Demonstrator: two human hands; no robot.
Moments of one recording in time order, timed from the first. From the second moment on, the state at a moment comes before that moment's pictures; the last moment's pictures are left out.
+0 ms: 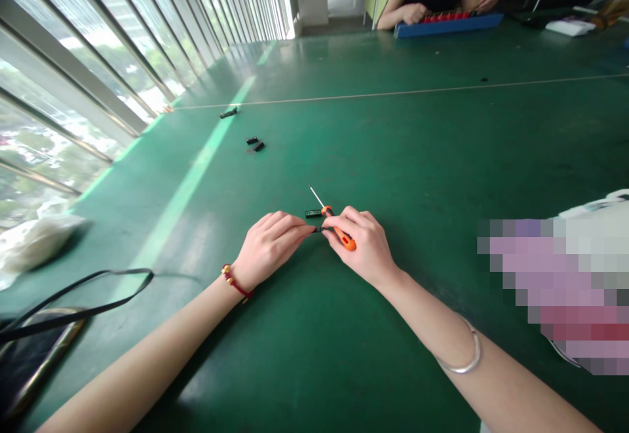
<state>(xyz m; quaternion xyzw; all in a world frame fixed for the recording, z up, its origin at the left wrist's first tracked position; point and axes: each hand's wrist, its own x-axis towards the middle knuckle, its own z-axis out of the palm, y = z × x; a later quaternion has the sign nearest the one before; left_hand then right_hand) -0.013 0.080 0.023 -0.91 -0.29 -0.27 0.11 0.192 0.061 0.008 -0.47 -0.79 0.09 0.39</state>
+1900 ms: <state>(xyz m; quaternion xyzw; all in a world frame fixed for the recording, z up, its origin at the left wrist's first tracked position) 0.011 0.084 0.012 -0.93 -0.32 -0.19 0.08 0.203 0.072 0.001 -0.52 -0.77 0.03 0.38</state>
